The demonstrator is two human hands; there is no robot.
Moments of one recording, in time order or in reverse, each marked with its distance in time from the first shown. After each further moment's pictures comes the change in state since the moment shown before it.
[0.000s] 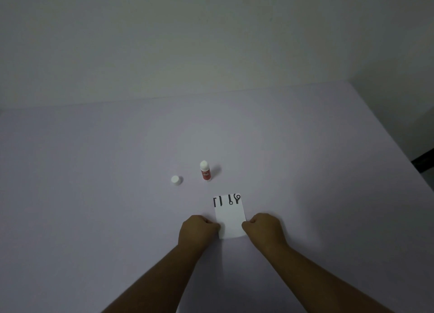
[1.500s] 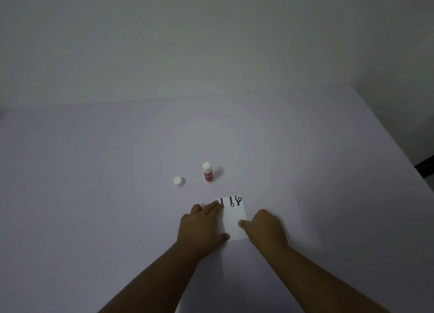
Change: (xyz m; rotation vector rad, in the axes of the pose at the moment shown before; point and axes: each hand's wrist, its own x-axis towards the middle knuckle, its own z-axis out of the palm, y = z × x) left_hand 0.010 -0.008 -0.002 0.627 0.052 0.518; right_hand 0.002 -0.010 -0.003 -0.040 0.042 0.143
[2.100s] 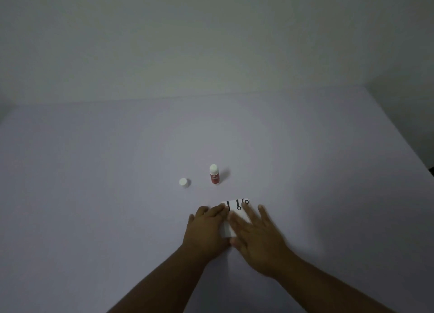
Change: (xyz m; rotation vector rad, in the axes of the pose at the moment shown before) left_hand 0.004 -0.008 0.005 -0.074 -0.001 0.029; right_hand -0.001 0.014 0.018 -0.646 -0.016 -0.883
